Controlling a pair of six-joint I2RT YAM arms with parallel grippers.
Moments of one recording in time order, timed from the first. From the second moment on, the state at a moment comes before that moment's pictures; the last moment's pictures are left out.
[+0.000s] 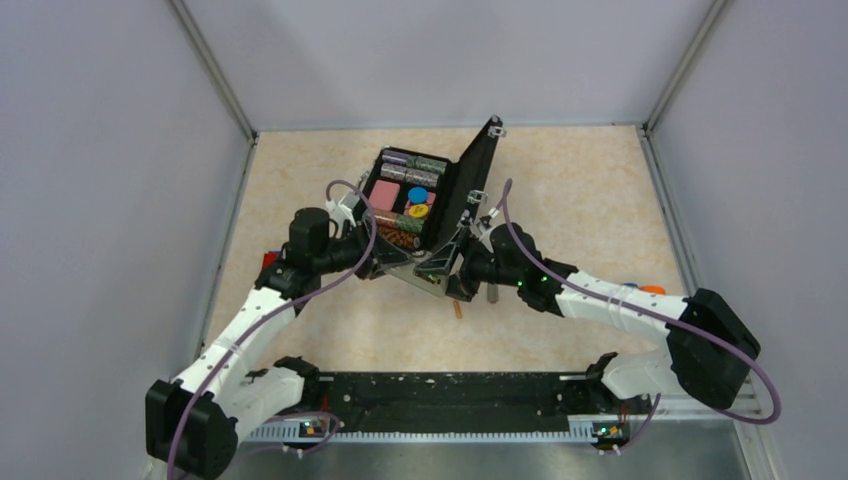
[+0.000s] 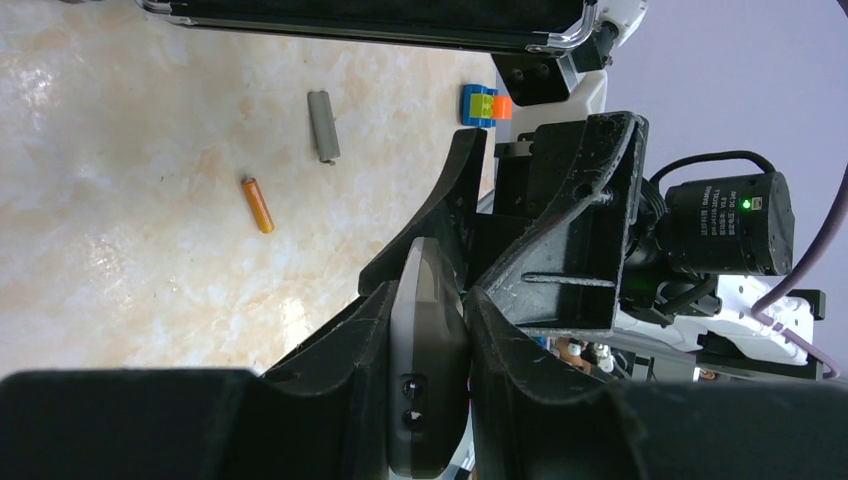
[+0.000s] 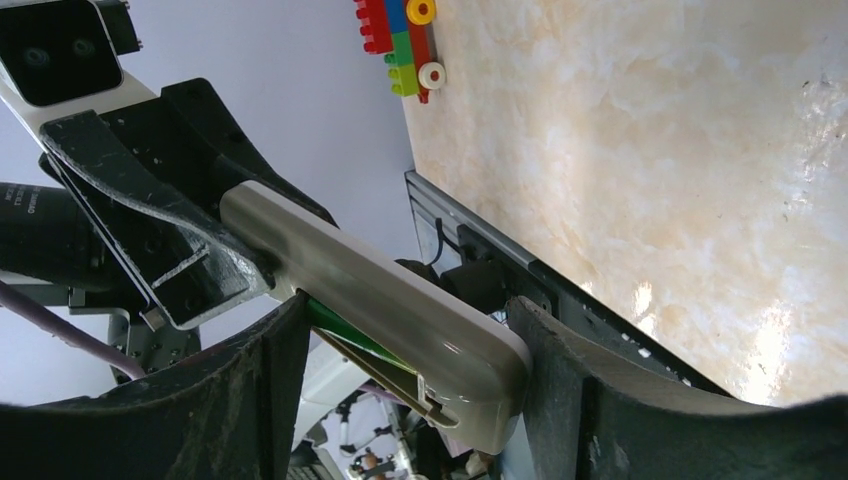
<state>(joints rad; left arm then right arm) -0.34 0.98 0.70 -0.20 0.68 -1.00 0.84 1.30 0.71 0.17 -0.31 1.43</state>
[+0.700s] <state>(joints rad) -0.34 0.98 0.70 -0.21 0.68 -1.00 0.84 1.30 0.69 0.20 -0.31 1.43</state>
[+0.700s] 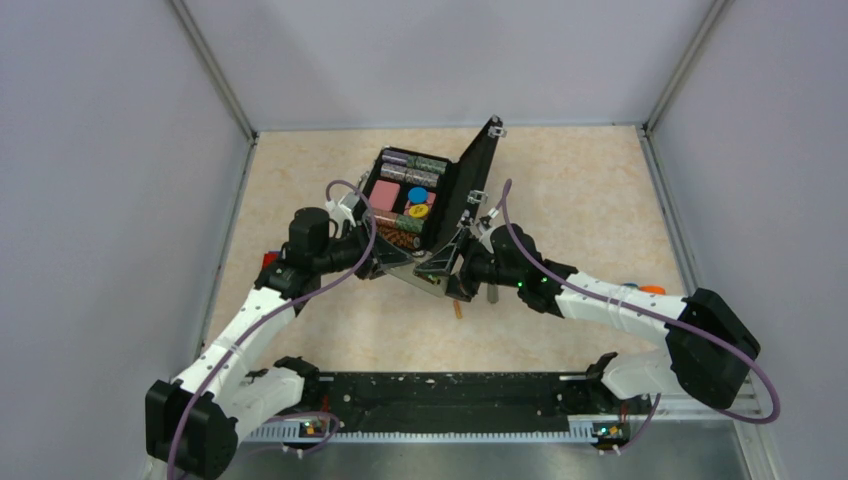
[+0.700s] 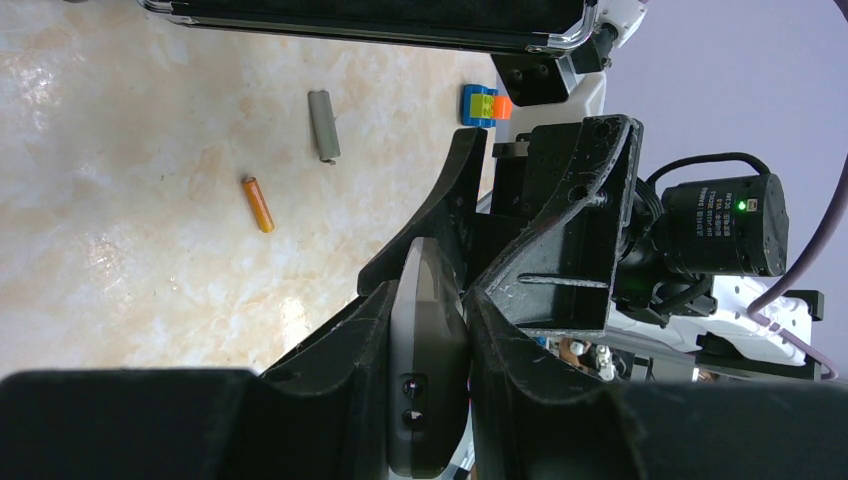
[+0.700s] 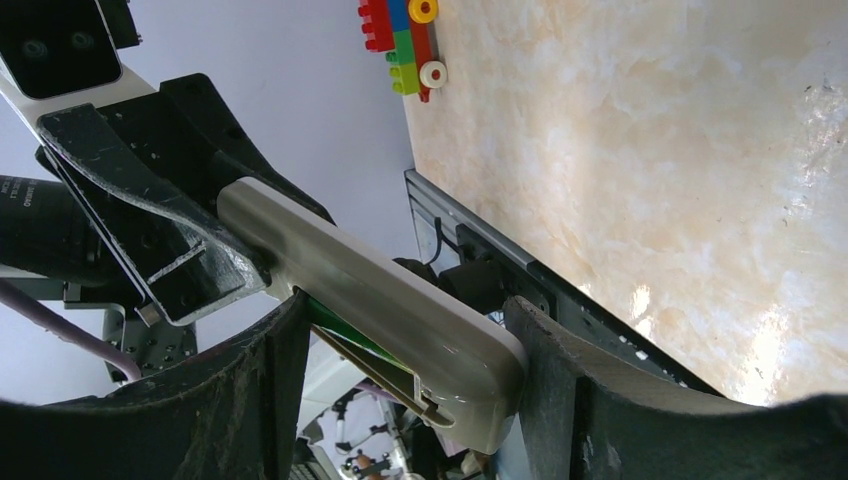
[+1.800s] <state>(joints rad) -0.34 0.97 0.71 -0.07 0.76 -1.21 0.84 1.22 0.60 0.47 -0.30 1.38</state>
